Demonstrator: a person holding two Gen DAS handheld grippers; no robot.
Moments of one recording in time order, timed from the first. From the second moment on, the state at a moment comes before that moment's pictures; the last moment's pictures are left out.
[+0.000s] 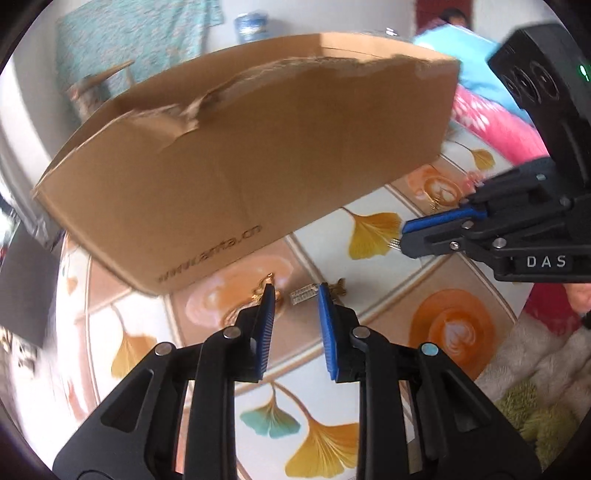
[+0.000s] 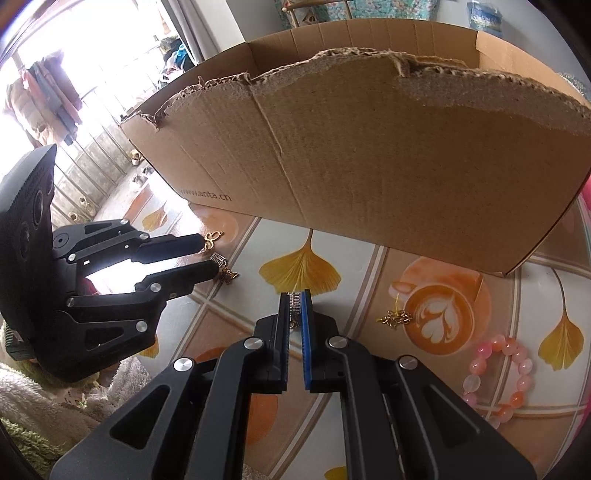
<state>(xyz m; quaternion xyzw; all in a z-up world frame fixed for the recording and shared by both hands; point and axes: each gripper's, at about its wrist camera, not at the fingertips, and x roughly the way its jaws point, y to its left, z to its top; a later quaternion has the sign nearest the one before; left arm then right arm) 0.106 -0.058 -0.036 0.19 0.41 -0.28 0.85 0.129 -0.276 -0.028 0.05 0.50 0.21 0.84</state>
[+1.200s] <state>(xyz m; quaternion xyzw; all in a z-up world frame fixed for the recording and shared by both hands) 0.104 -0.019 0.005 0.09 0.40 -0.28 0.87 0.122 -0.297 0.024 0.09 0.43 0.22 0.87</state>
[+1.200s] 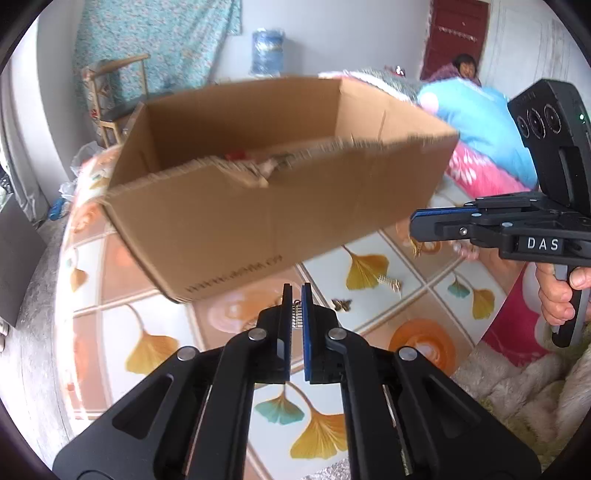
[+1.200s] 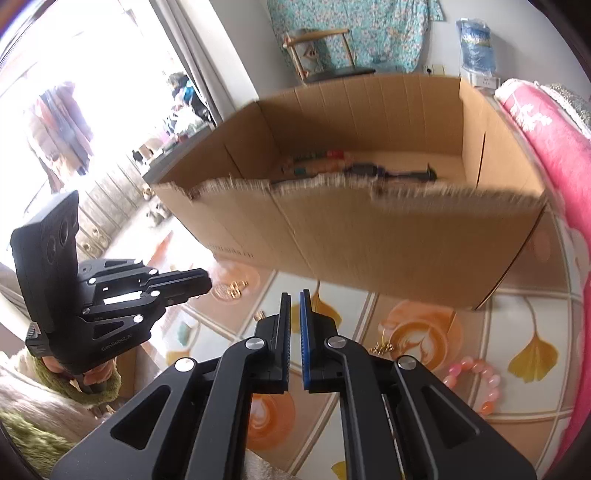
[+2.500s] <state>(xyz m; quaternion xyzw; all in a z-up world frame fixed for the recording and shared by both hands) 0.084 0.004 0.079 0.04 0.30 -0.27 0.91 0.113 -0.270 0.056 -0.01 0.42 0.20 0.88</state>
